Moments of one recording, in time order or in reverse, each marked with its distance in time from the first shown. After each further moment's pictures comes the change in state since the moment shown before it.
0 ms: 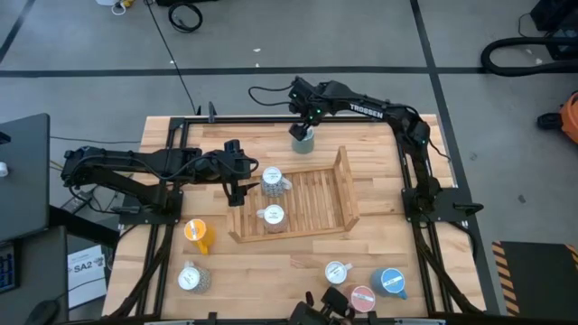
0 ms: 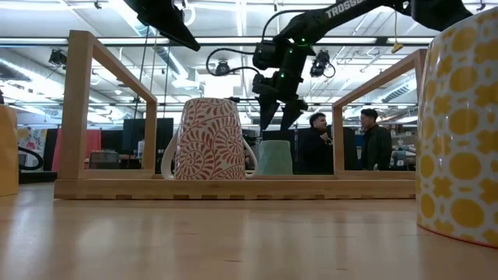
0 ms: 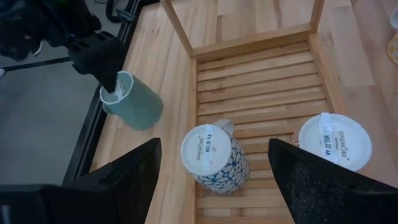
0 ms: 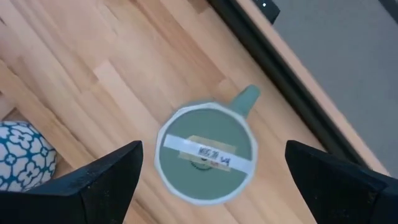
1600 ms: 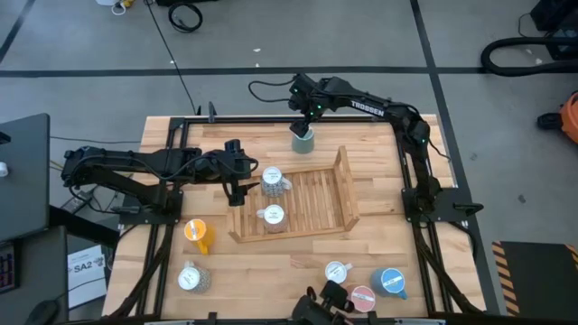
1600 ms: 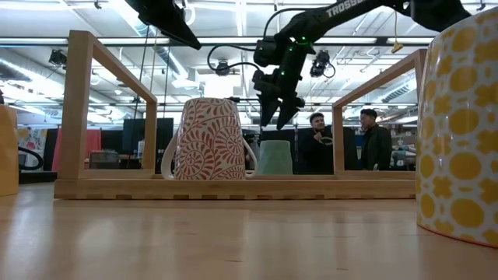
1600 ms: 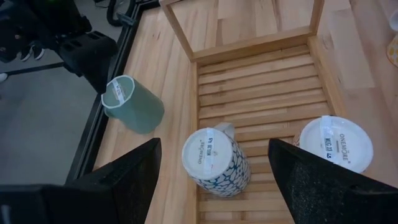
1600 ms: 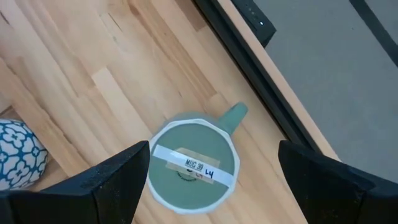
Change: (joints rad) left arm 0.000 0.000 0.000 0.013 0.000 0.013; right arm -0.021 0.003 0.045 0.001 -0.002 -0.101
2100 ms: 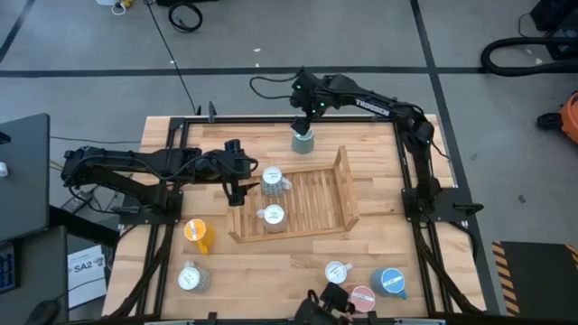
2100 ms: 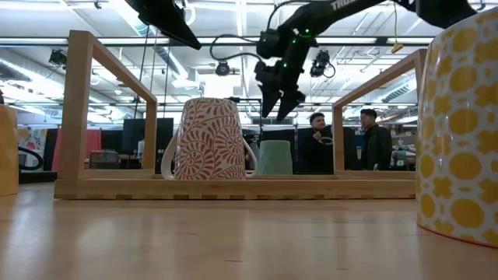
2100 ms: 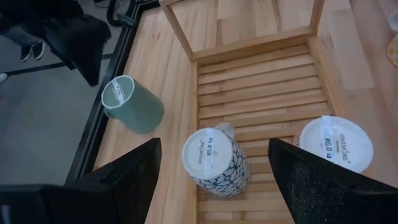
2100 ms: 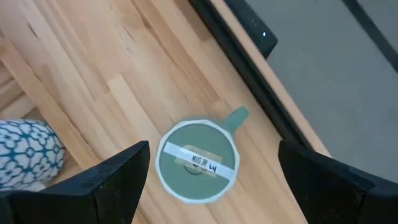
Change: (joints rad) left arm 0.000 0.000 0.000 0.000 0.000 0.000; right arm 0.000 -0.035 0.004 -0.008 -0.022 -0.009
